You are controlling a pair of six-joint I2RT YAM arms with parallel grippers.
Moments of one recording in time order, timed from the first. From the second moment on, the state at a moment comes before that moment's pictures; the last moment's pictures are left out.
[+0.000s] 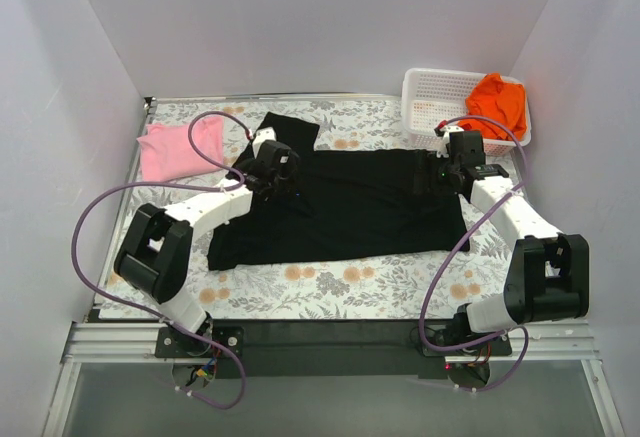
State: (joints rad) left arm -0.53 1.64 1.06 -0.18 -0.32 -0.63; right arm 0.13 1.43 0.98 -0.41 -0.10 0.10
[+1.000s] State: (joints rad) left arm -0.53 1.71 0.99 -0.16 -0.33 -0.64; right arm 0.15 1.43 0.98 -0.41 -0.09 0.10
